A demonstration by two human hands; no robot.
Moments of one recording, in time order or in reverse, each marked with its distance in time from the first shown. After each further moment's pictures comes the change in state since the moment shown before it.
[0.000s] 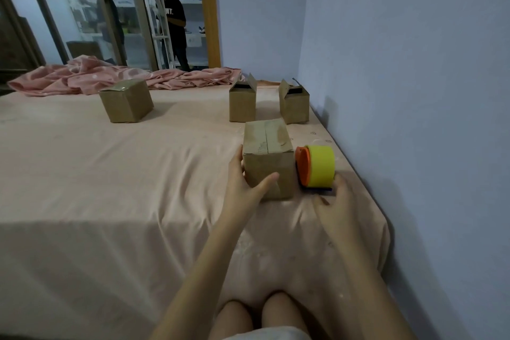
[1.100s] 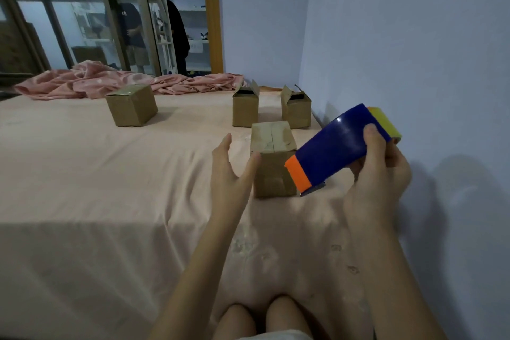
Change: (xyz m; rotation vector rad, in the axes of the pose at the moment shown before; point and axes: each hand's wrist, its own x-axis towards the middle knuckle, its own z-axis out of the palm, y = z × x) left_hand 0.000 0.032 -0.017 0.222 0.253 0.088; right_hand -0.011 -0.114 -0.050 1.024 0.380 -0.017
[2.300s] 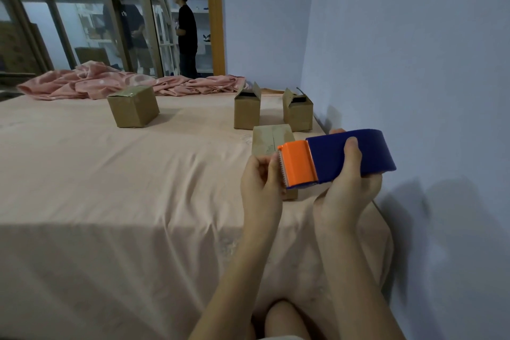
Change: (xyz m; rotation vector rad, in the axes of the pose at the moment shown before) left_hand -0.032 0.057 0.029 -0.303 0.046 -0.091; right_hand -0.018 0.026 0.023 0.117 0.129 0.118
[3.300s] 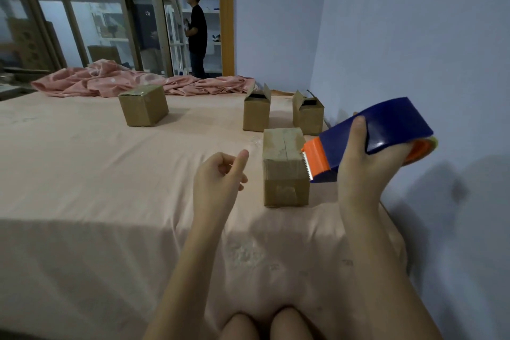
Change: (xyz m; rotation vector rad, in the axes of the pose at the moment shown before) left_hand 0.044 -0.001 -0.073 0.331 0.043 -0.027; right_hand 0.027 -0.008 0.024 -0.340 -0.102 -0.392
